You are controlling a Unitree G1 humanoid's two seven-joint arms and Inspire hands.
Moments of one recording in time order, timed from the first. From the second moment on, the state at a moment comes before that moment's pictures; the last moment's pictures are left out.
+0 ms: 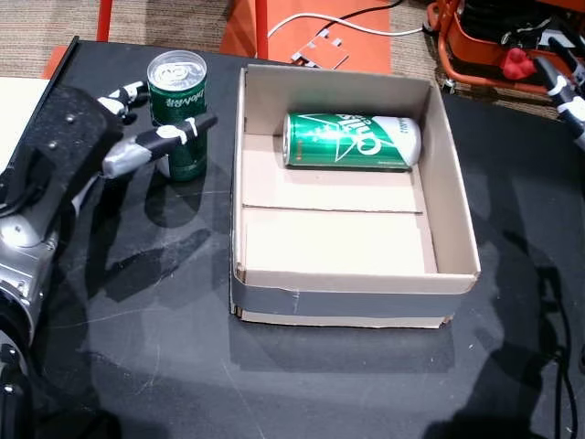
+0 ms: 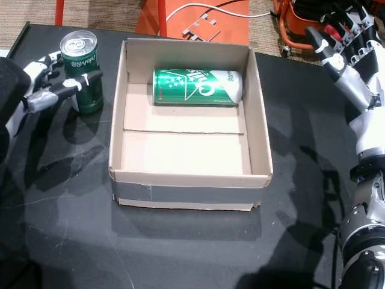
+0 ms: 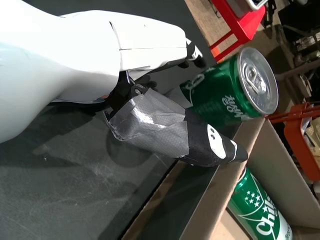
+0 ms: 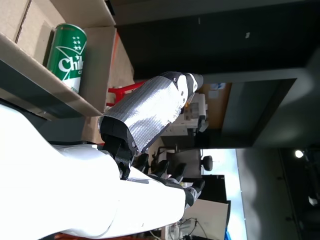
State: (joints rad) left arm -0.93 0.29 0.07 1.35 0.26 -0.33 -0.17; right arm -0.80 -0.28 -0.56 1.34 0.29 -0.78 0.61
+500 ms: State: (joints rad) left arm -0.93 0.28 0.03 1.35 0.29 -0.32 -0.14; right arm -0.80 -0.27 -0.57 1.34 0.31 -0.79 0.63
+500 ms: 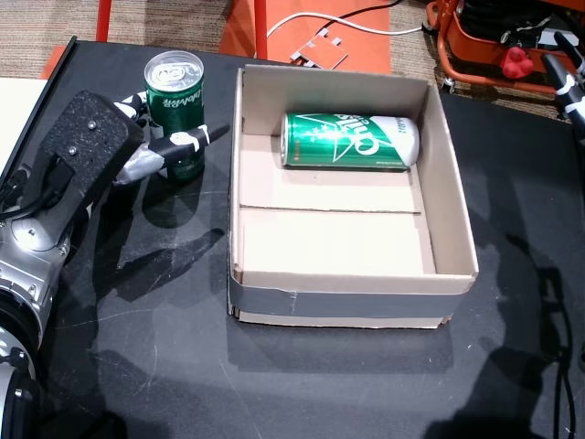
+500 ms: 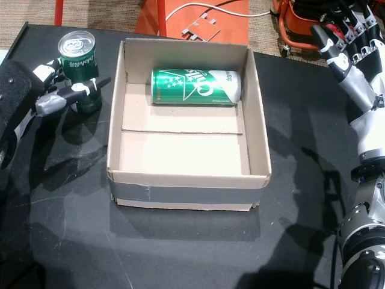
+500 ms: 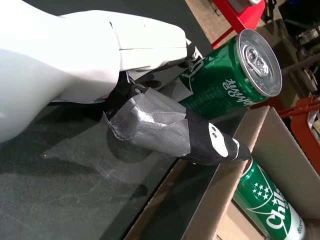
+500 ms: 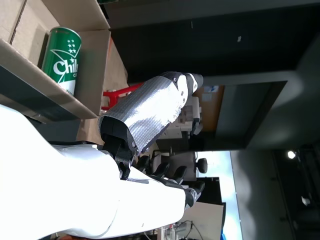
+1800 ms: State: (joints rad) left arm -0.96 0.35 -0.05 1.35 0.45 -0.69 0.25; right arm -0.81 -0.25 -0.56 1.33 0.29 -0.77 0.56
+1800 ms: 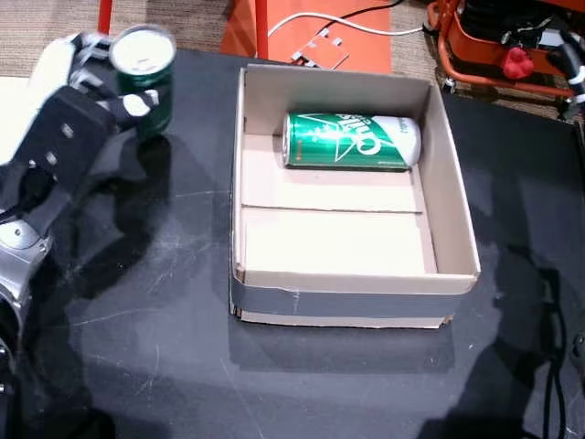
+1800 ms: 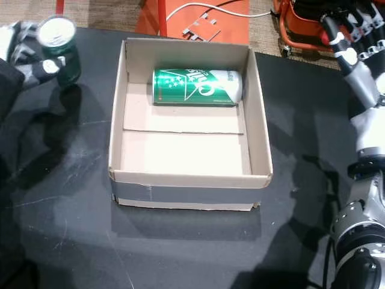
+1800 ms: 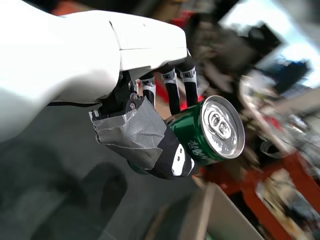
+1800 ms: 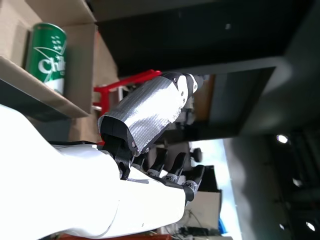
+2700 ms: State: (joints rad) left arm -1.48 0.29 -1.18 1.31 1.55 -0.78 1.54; right arm -0.82 -0.14 -0.37 1.34 0.08 -0.62 0.35
